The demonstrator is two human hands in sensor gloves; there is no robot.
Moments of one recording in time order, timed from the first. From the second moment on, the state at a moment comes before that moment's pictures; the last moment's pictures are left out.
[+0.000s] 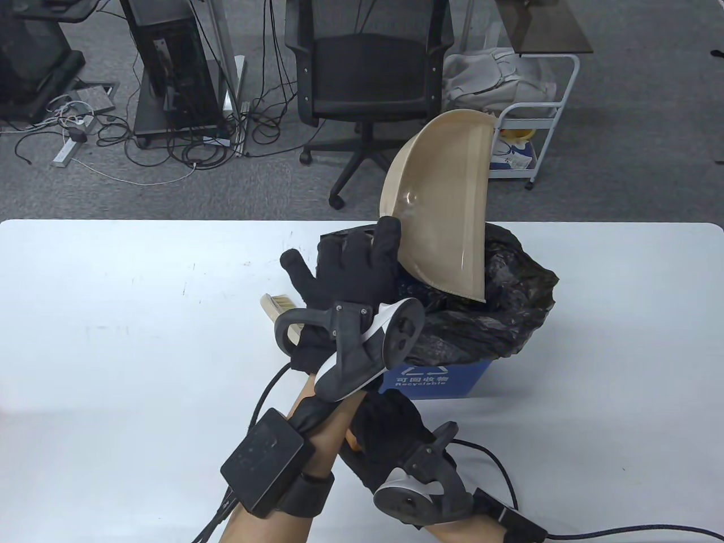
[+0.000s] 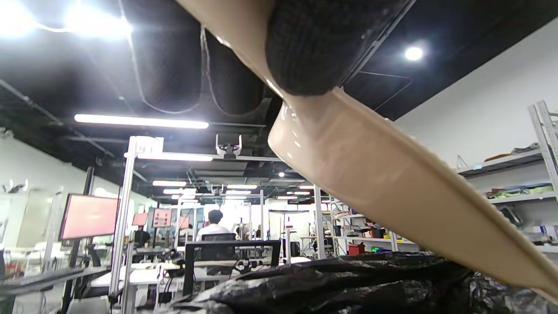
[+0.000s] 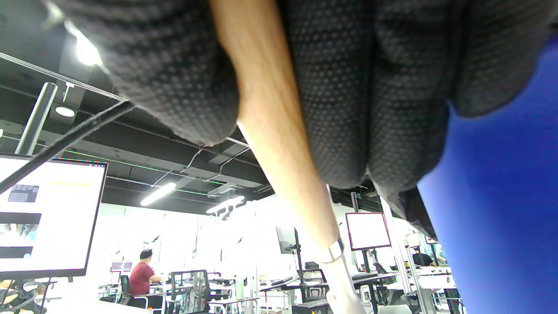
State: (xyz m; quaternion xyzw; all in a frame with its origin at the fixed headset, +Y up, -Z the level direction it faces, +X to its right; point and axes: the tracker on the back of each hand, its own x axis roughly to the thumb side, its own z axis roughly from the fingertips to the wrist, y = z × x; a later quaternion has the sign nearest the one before) left_hand -0.041 -0.473 -0.275 0.26 -0.07 0.03 0.96; right_hand 0.036 -0.629 -0.186 0.34 -0.30 0.87 0.19
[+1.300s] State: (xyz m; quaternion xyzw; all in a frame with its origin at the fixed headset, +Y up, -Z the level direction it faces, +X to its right) left_hand -0.230 -0.527 -0.256 0.19 0.10 0.22 0.95; right_hand 0.038 -0.631 -0.189 0.34 -0.29 0.87 0.19
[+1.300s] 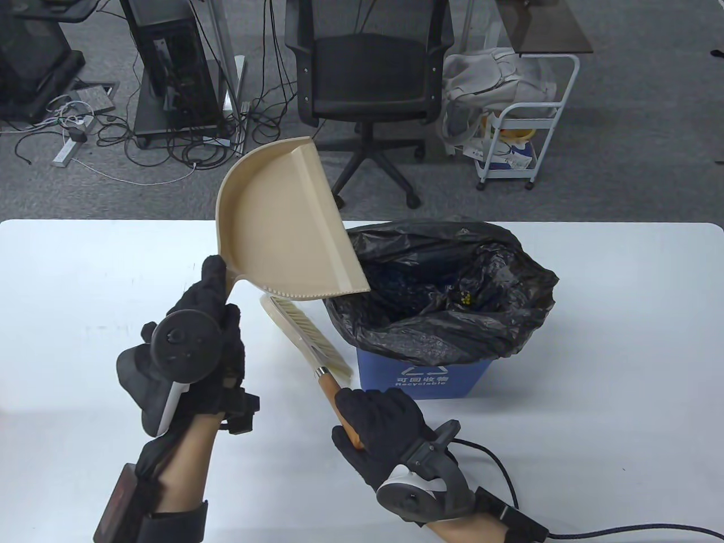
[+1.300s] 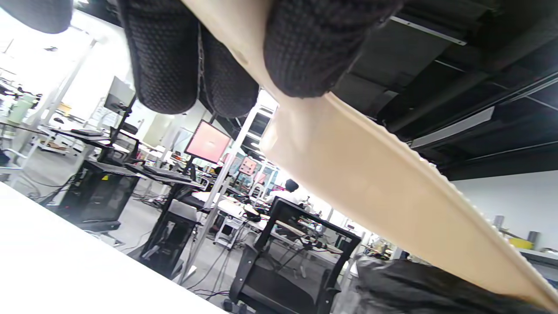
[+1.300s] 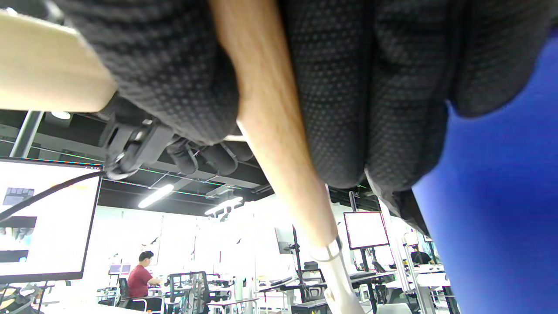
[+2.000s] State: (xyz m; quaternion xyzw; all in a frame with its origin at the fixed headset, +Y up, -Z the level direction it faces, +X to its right) left_hand -0.312 -0.602 -0.244 0.18 0.17 0.23 0.94; right_hand 0.035 -0.632 -0.188 0.34 -0.29 0.87 0.19
